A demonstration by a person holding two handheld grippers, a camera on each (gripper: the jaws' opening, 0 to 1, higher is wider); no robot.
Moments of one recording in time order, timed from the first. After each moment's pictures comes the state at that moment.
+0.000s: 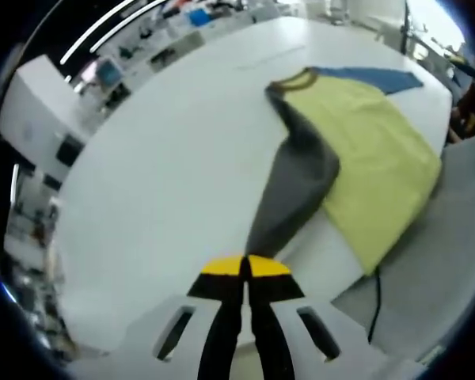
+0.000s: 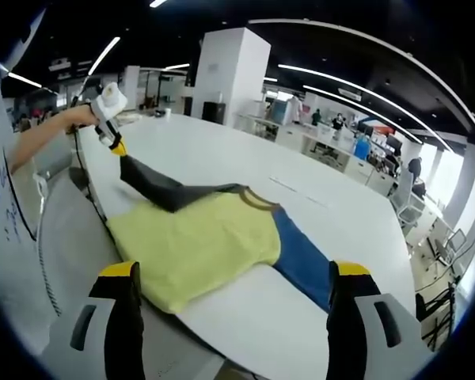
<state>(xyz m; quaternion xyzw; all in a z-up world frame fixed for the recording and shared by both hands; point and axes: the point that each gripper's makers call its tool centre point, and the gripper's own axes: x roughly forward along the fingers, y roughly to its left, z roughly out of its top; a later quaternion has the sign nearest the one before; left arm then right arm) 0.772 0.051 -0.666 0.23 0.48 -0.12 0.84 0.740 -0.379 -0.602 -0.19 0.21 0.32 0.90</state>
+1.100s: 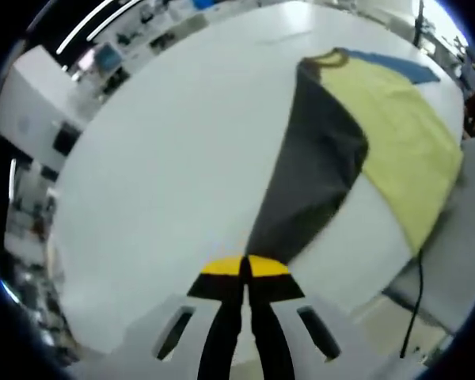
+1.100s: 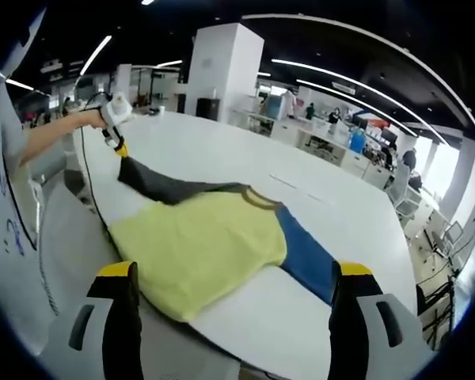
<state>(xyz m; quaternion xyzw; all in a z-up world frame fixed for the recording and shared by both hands) 0.809 0.124 -0.695 0.23 0.51 -0.11 0.82 0.737 -0.354 -0.601 -0.19 0.22 0.30 0.91</state>
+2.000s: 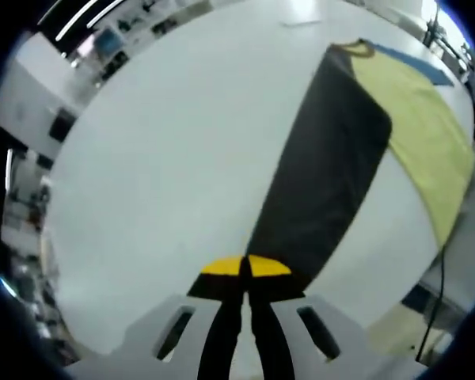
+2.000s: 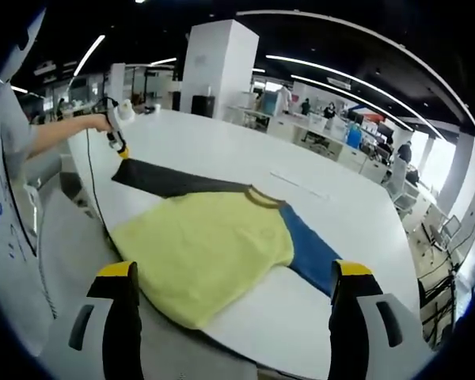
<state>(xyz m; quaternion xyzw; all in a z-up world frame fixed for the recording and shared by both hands) 0.839 0.179 -0.728 0.22 0.54 -0.10 0.81 0.733 -0.335 -0.604 -0.18 0.23 0.28 0.91</state>
